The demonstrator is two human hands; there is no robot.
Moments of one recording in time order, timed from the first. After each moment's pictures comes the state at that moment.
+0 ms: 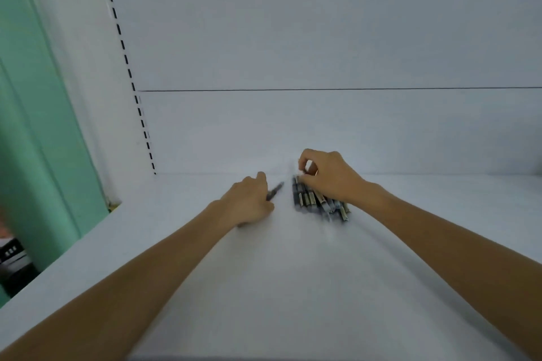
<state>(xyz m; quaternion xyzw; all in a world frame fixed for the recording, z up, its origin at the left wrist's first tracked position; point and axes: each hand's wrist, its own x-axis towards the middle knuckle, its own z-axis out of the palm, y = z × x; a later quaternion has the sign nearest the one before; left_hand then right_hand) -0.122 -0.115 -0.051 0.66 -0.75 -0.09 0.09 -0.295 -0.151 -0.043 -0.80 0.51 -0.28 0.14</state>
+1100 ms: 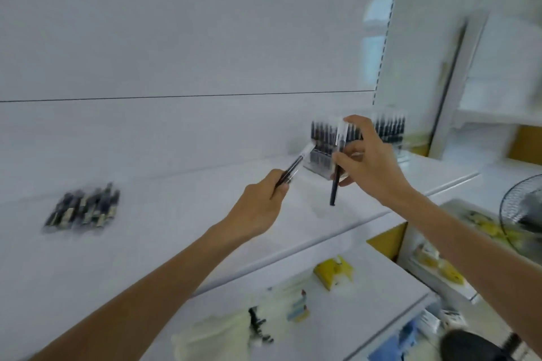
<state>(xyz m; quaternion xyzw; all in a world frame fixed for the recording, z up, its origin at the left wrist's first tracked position) -0.447 0.002 -0.048 0.31 -0.85 -0.30 0.30 -0.627 0.077 -0.006 -0.57 0.63 -0.53 0.05</state>
